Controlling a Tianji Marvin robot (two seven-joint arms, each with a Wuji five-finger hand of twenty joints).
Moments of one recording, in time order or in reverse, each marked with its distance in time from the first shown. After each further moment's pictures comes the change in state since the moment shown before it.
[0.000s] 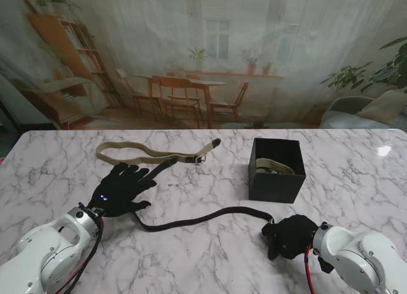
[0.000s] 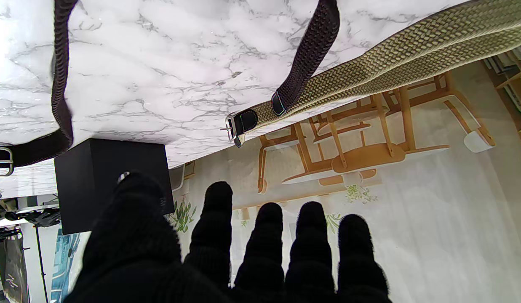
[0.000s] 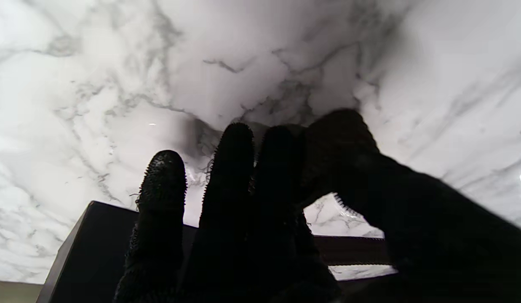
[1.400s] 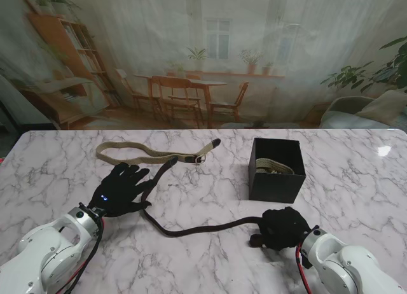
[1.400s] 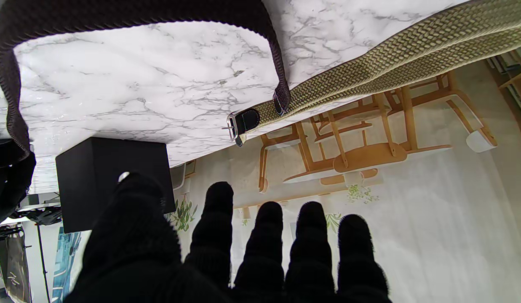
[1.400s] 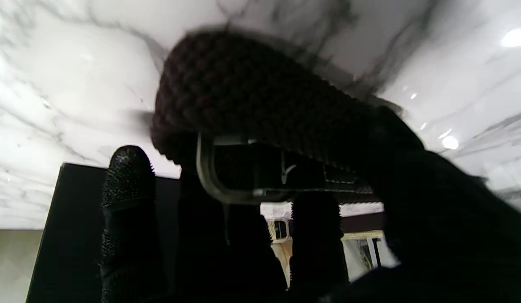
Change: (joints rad) left arm -0.003 0.000 0.004 0.005 -0.002 -0.003 0.006; right arm 0.038 -0.023 -0.122 0.158 -0.047 0.111 -0.442; left_hand 0.000 0.000 0.000 0.000 0.000 0.008 0.000 0.000 0.011 0.000 0.001 0.000 0.000 0.000 0.000 0.000 -0.001 0.000 0.000 0.000; right_hand 0.088 -0.057 -0.229 -0.289 0.391 -0.292 0.728 -0.090 -0.342 0.292 0.036 -0.029 -0.152 0.258 -0.073 -0.075 0.046 0.301 -0.016 -0.073
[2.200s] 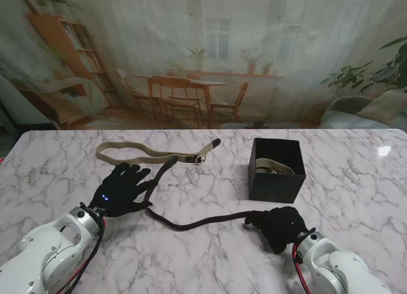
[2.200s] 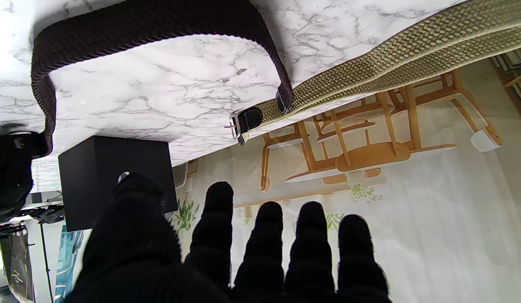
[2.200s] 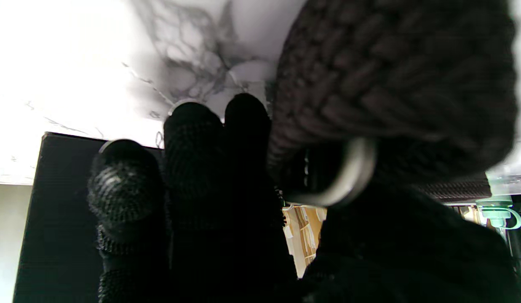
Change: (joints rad) left arm -0.006 0.000 0.007 0.004 -0.002 -0.004 0.002; right arm 0.061 -0.013 -0.082 0.149 -0.074 0.023 -0.297; left_hand 0.000 0.000 0.000 0.000 0.000 0.000 0.000 0.000 0.000 0.000 0.000 0.000 0.000 0.000 0.000 0.000 -0.001 0.000 0.000 0.000; right_hand 0.112 0.194 -0.009 0.104 -0.287 -0.308 -0.436 -0.114 0.638 -0.063 0.268 0.197 0.490 -0.042 0.782 0.326 0.402 -0.071 0.358 0.055
